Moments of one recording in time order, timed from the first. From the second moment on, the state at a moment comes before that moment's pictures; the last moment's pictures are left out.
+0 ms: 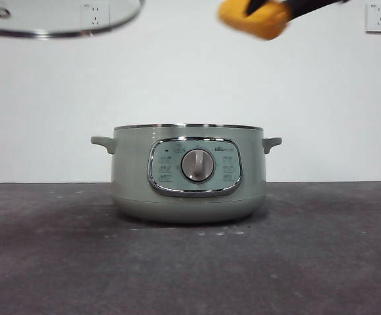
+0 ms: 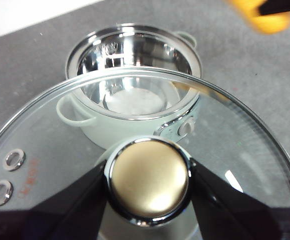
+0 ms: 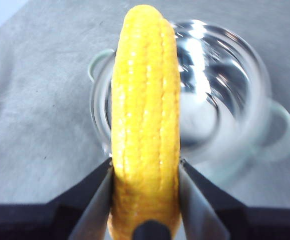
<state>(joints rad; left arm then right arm) -0.39 0.85 1.15 -0.84 0.22 0.08 0.43 1.46 1.50 -0.76 -0.34 -0.03</state>
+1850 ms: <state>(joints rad) -0.39 0.67 1.15 -0.97 0.20 0.05 0.55 2.31 2.18 -1.05 -0.09 -0.05</state>
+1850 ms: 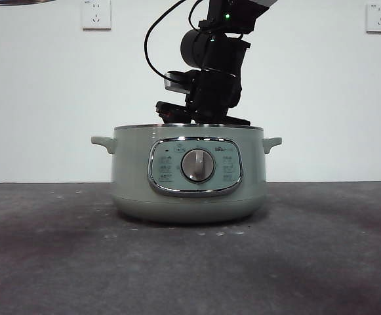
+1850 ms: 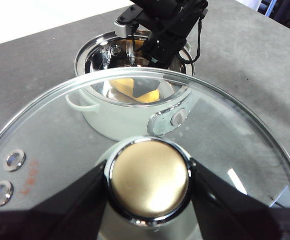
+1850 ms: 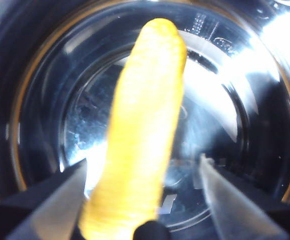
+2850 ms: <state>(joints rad) -0.38 0.96 1.16 -0.68 0.28 0.07 0.66 1.81 2.51 -1.36 -0.05 0.03</state>
